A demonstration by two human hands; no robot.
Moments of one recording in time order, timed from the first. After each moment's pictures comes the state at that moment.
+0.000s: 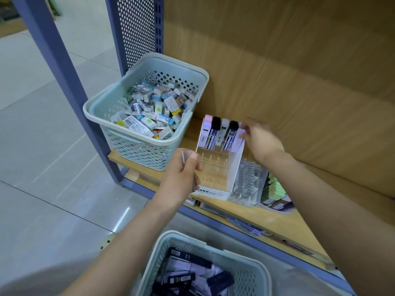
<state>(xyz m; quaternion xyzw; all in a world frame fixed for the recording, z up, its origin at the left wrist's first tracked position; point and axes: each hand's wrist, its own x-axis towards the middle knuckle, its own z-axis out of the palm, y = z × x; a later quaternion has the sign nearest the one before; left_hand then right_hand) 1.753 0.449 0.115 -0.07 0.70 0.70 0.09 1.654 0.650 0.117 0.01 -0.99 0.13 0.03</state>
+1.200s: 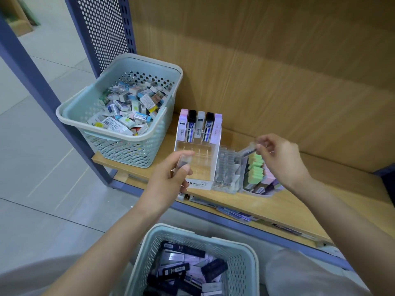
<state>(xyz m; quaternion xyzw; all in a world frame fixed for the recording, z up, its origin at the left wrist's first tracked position) 1.778 0.464 0.117 0.03 0.74 0.67 0.11 1.753 0.714 0.127 -0.05 -0.95 0.28 0.10</state>
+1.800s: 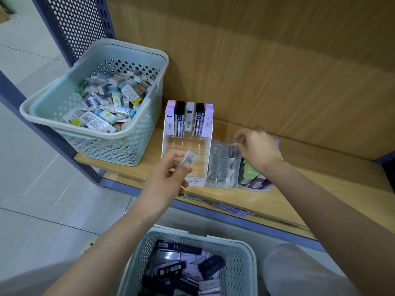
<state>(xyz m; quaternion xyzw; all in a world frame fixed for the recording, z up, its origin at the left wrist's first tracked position) 1.765 0.488 0.097 -0.01 0.74 0.66 0.14 1.710 0.715 0.087 -0.01 -0.99 0.12 0.04</state>
